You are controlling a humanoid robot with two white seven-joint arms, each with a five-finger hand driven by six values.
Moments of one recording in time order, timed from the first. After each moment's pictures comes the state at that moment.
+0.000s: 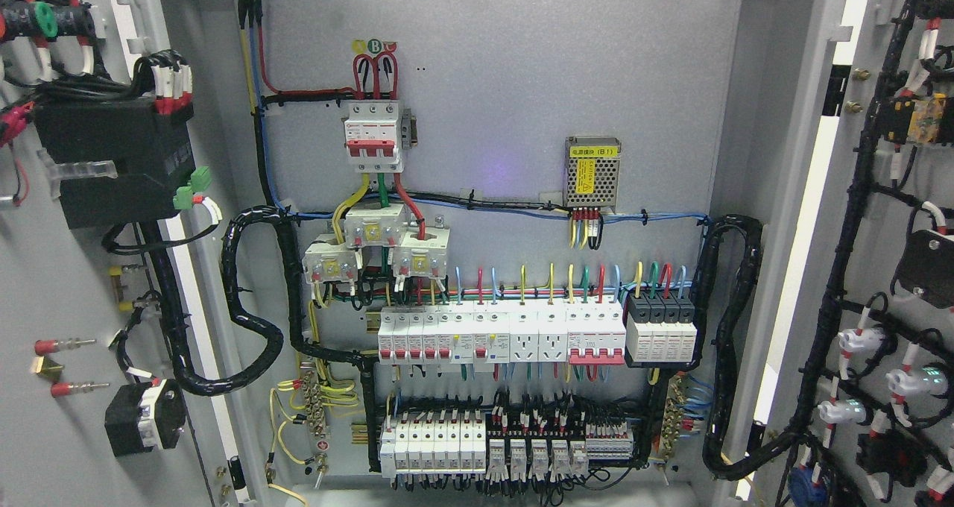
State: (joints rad) left arm 0.49 0.19 -0.24 -1.81 0.13 -0.46 -0.20; right arm 0.35 -0.52 0.25 -1.89 -0.50 -0.78 0.24
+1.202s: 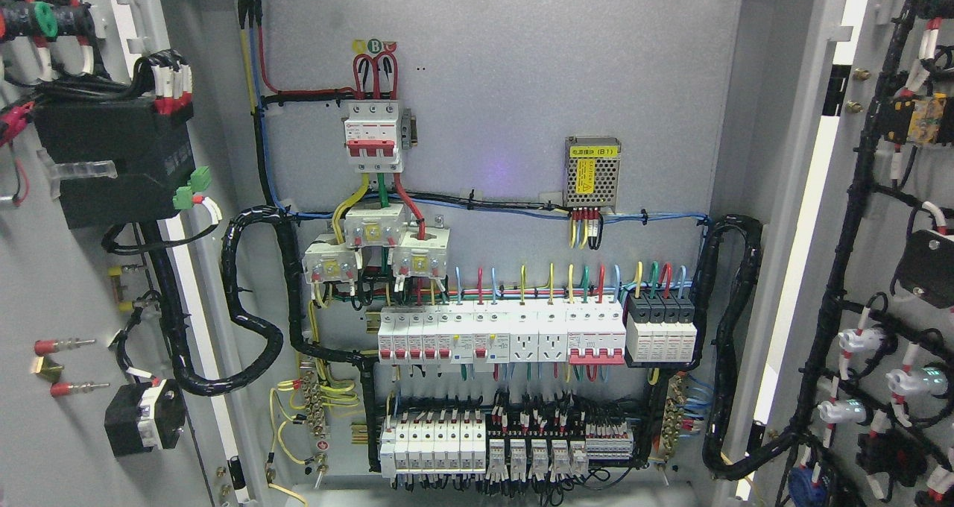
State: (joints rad) left arm 0.36 0.21 -0.14 -1.96 0.13 -0.76 -0.18; right arm 0.34 -0.55 0.03 -2.02 -0.53 -0.79 0.21
